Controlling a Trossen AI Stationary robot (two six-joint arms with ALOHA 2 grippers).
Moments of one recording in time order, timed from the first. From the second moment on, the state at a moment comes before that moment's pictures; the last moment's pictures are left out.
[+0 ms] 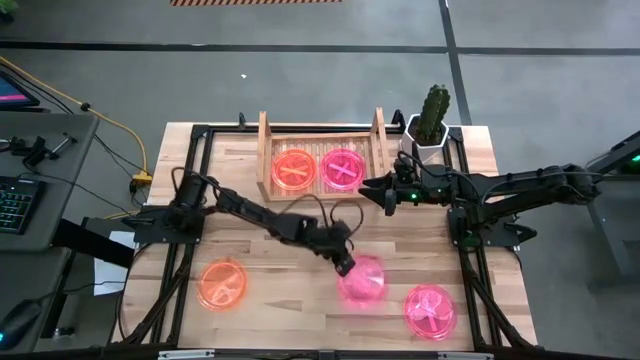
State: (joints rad) left arm -0.20 2.07 1.33 -0.04 -0.01 -0.87; right arm 0.01 0.99 0.67 0.12 0.19 0.73
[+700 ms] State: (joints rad) left arm 0.10 1.58 1.10 -0.39 -0.37 -0.72; right arm 0.01 0.98 0.67 0.16 0.19 0.70
